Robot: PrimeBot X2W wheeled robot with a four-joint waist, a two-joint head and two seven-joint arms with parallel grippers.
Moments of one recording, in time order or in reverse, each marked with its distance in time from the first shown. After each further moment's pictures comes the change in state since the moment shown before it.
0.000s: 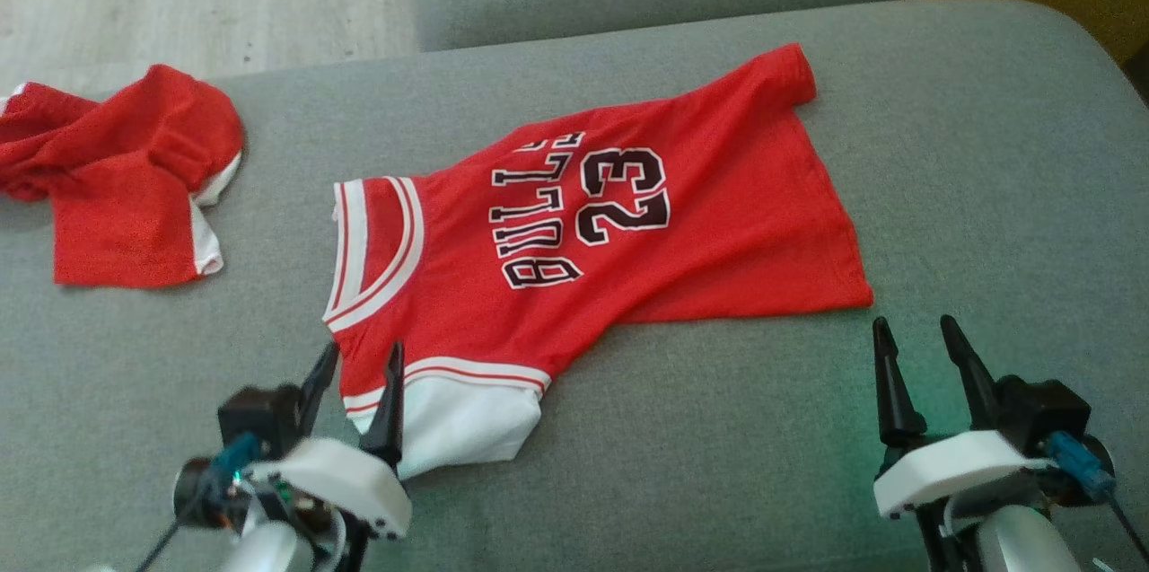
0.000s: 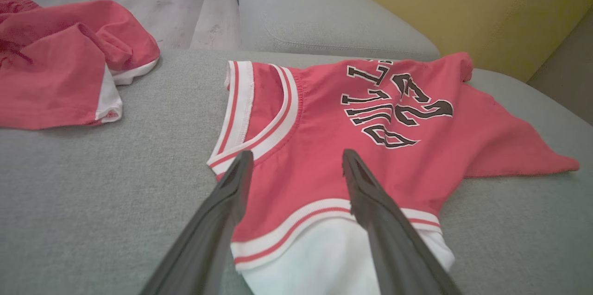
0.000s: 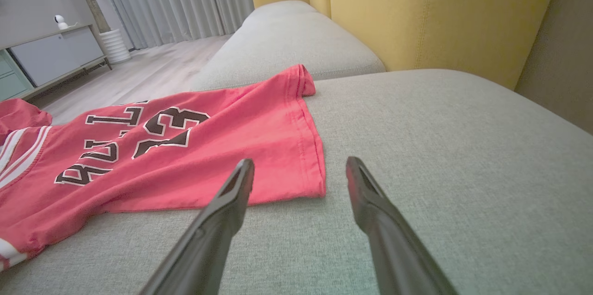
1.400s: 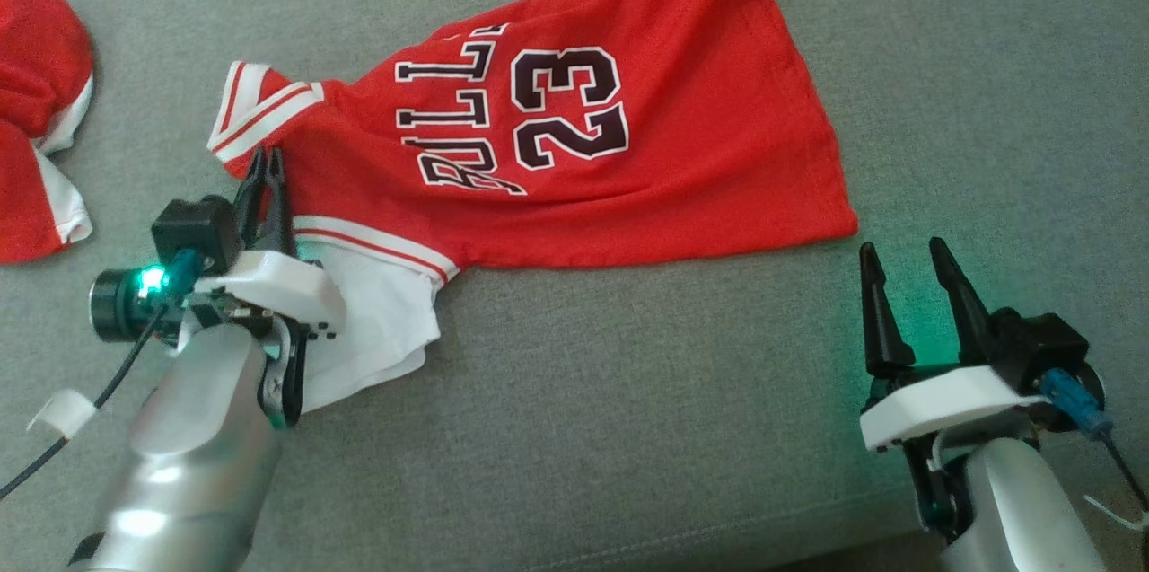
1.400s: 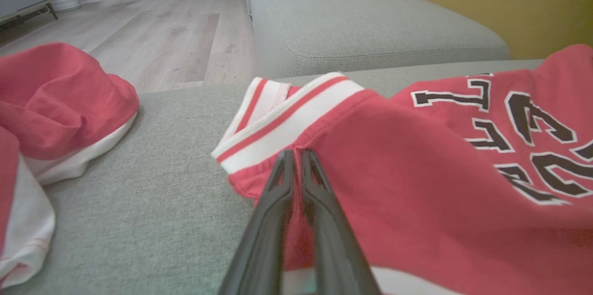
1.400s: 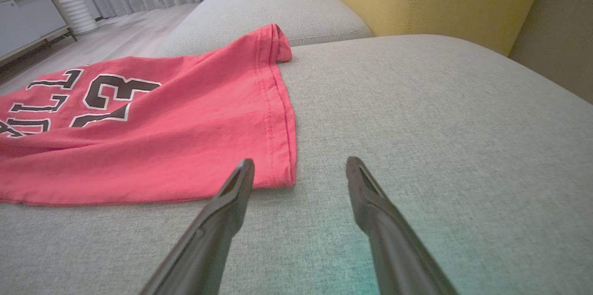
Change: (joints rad) left arm -0.505 -0.038 0.010 0.547 0.065 -0.029 -0.223; right arm -0.112 0.000 0.033 -0.013 0.001 0.000 -0.013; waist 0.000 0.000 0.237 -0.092
